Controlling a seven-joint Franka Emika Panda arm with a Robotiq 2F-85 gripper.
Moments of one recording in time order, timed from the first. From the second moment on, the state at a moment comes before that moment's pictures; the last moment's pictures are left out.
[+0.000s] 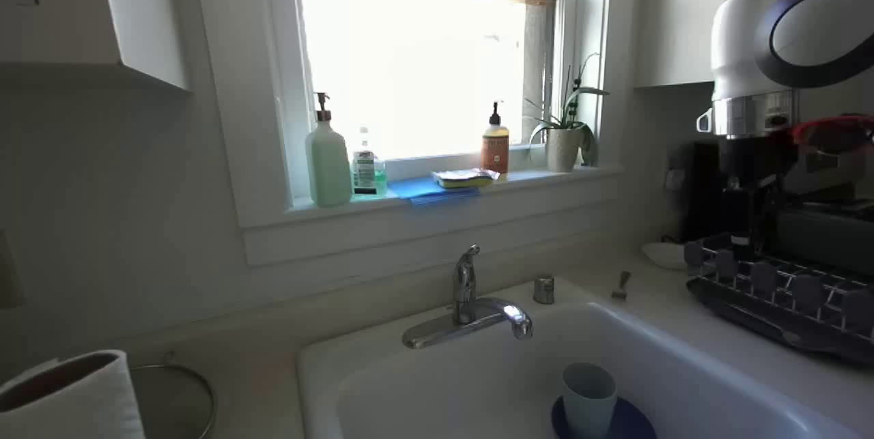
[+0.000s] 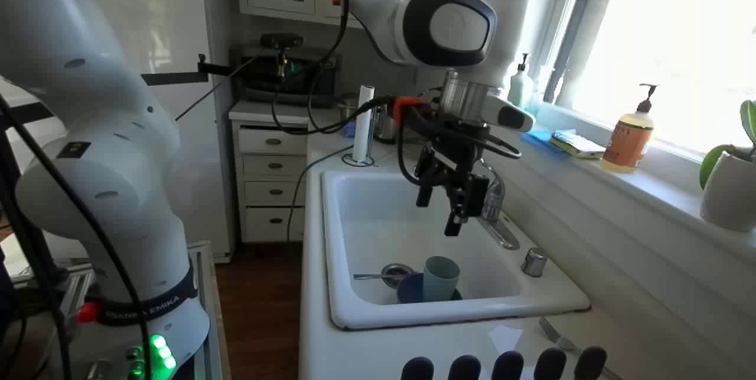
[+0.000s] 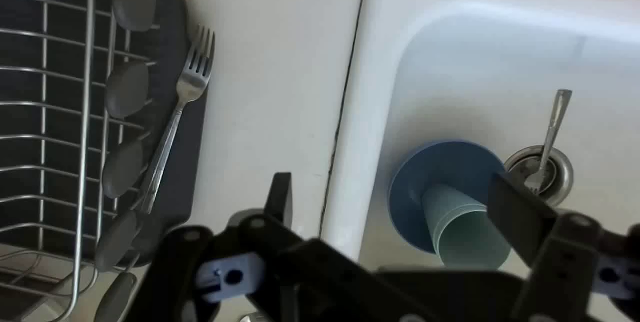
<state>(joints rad) -0.17 -0.25 -0.17 -2.35 -0.16 2.02 -0.07</state>
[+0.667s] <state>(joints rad) -0.16 -0.24 -0.16 -2.36 -0.16 2.01 -0.08</state>
